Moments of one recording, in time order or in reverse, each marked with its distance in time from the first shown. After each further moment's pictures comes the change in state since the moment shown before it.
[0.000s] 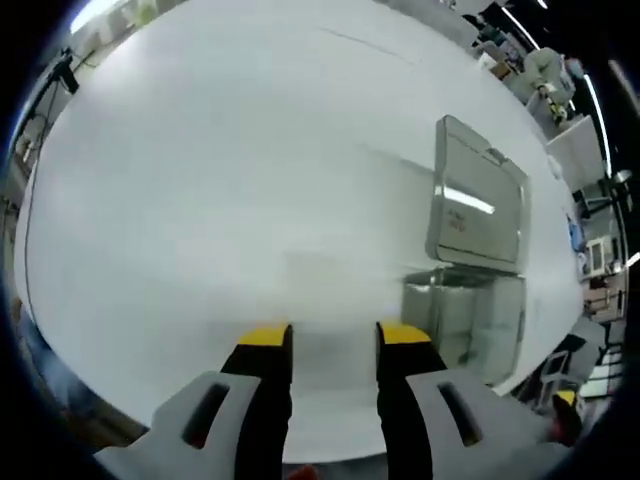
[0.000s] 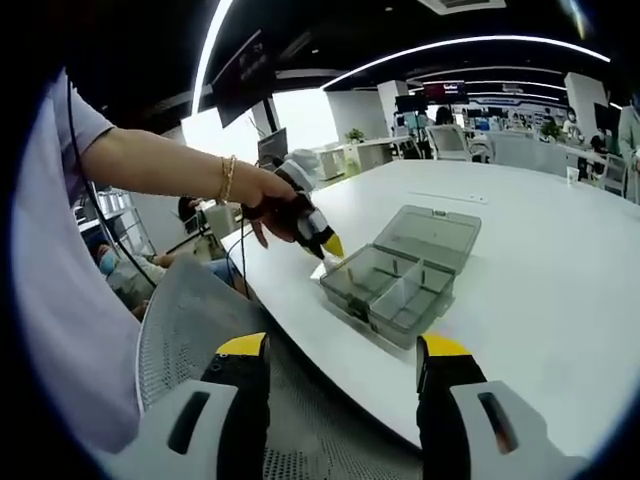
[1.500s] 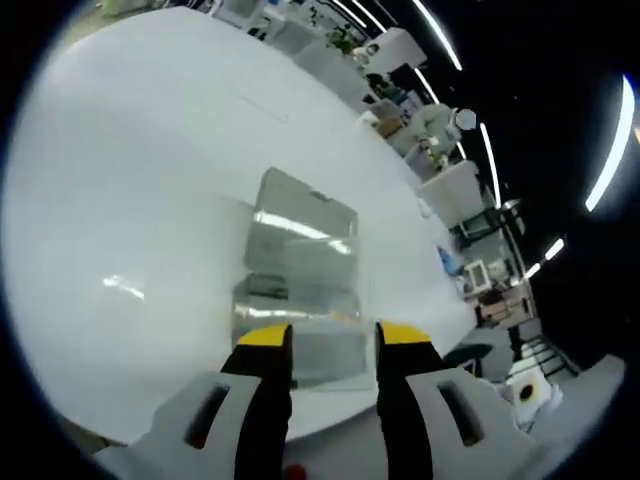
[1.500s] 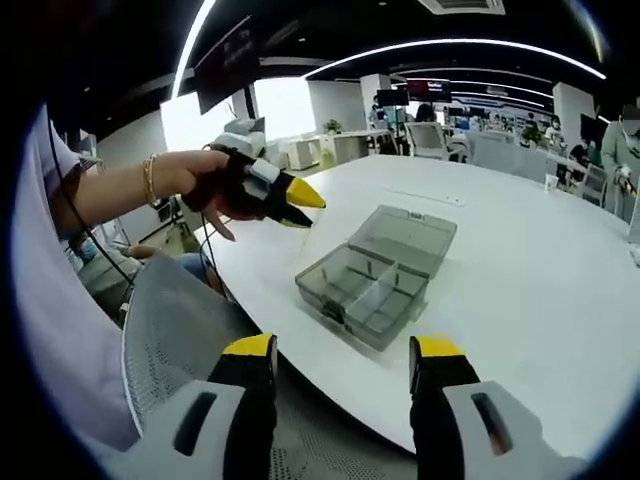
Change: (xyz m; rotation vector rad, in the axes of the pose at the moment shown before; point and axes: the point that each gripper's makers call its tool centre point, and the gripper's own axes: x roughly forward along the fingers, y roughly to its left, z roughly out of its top) left arm -0.085 -0.123 -0.006 0.002 -0.195 -0.582; right arm -0.009 -0.012 0.018 -0.029 0.036 -0.144
